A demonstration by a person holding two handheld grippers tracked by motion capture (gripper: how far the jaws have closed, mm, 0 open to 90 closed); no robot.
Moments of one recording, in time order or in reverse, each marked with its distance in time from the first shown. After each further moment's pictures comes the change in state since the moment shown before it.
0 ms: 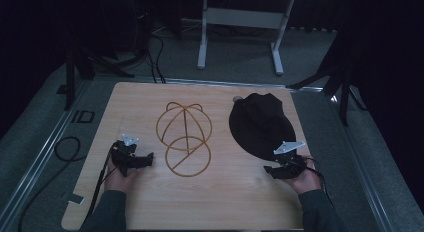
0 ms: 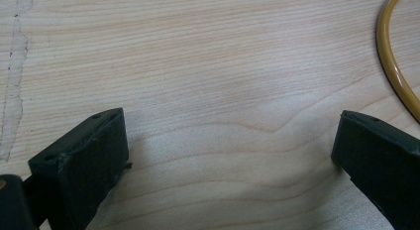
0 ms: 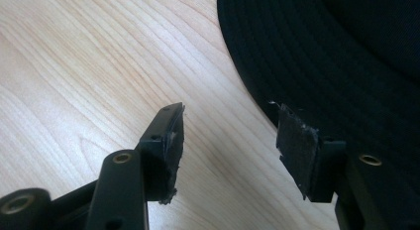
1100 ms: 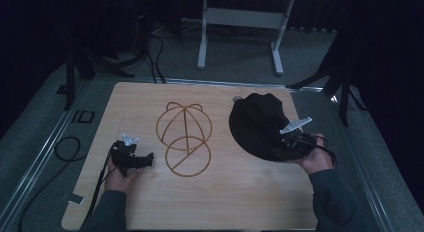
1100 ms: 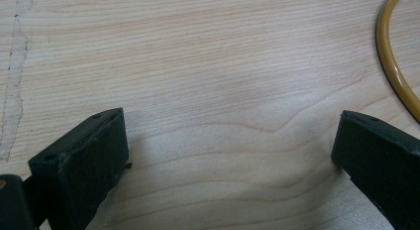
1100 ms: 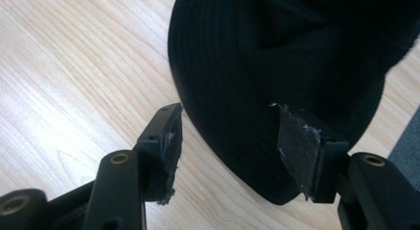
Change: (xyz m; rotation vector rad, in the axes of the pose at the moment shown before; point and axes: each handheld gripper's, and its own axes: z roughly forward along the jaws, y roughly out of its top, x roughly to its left) left arm 0.000 0.000 0.000 0.001 -0.001 0.000; right arm -0.030 0.051 -0.044 0.065 -0.076 -0.041
